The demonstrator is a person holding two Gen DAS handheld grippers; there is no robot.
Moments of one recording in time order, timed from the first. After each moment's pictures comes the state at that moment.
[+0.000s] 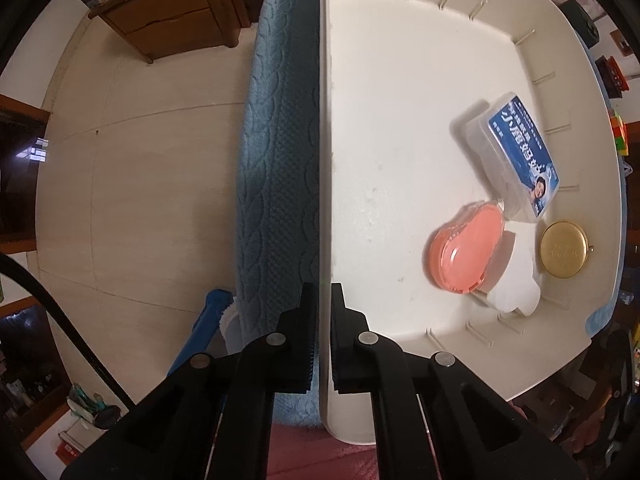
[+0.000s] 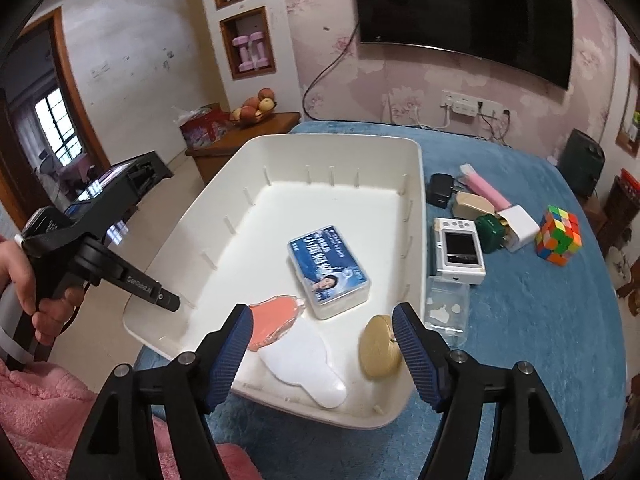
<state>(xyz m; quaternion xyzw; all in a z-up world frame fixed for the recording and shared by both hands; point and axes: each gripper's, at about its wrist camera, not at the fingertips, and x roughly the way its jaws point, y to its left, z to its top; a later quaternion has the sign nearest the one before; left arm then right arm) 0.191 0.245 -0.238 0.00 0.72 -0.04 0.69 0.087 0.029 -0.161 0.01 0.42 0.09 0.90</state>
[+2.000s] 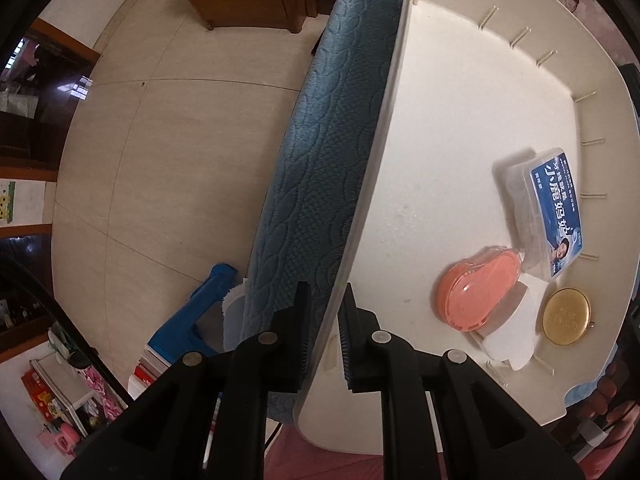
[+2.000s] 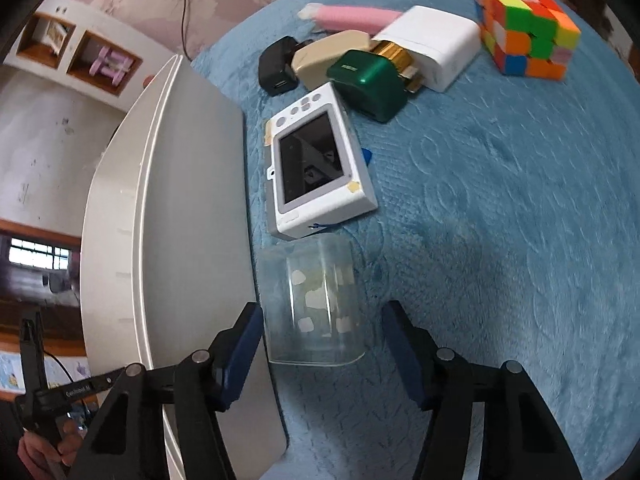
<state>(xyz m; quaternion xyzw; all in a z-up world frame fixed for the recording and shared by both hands) 0.190 0.260 -0.242 -0.05 0.72 0.07 0.68 0.195 -0.100 -0.259 0.25 0.60 0.04 0.76</state>
